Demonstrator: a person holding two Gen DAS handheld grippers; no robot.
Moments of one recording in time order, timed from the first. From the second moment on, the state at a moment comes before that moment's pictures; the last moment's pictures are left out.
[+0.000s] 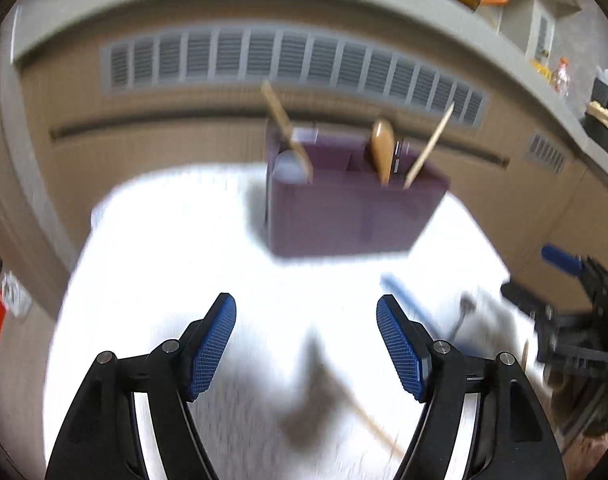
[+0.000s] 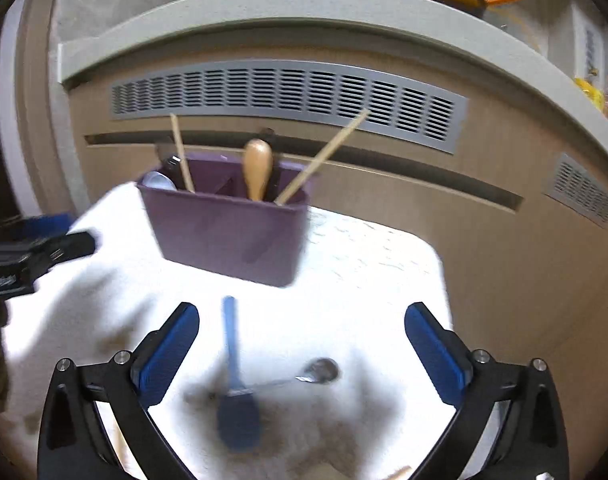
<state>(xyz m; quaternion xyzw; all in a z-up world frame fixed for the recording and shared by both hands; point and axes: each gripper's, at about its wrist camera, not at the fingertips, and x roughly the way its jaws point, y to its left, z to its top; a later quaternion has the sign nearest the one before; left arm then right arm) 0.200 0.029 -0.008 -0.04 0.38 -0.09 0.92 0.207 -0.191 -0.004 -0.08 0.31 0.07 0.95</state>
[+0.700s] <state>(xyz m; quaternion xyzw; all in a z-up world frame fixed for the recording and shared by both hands) 0.169 0.037 -0.045 -0.05 0.46 -0.13 0.88 0.232 -0.165 -0.059 -0.10 0.44 0.13 0.88</state>
